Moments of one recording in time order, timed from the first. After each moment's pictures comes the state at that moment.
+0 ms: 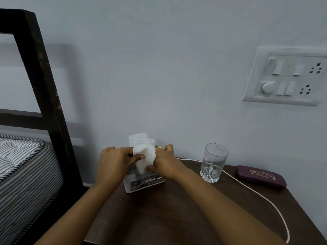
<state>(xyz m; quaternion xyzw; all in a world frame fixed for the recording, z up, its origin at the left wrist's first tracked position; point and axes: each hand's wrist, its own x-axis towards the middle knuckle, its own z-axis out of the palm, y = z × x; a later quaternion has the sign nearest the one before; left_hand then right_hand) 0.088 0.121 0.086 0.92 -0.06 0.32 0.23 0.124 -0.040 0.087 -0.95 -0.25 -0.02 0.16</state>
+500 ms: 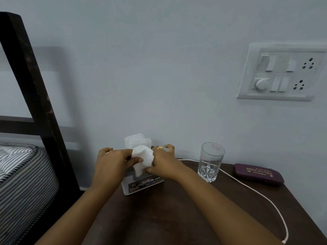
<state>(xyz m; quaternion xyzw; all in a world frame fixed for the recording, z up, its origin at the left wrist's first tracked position) 0.098 0.119 0.084 0.95 -0.07 0.29 0.13 0.130 -0.047 0.090 -0.95 -0.27 -0.05 0.14</state>
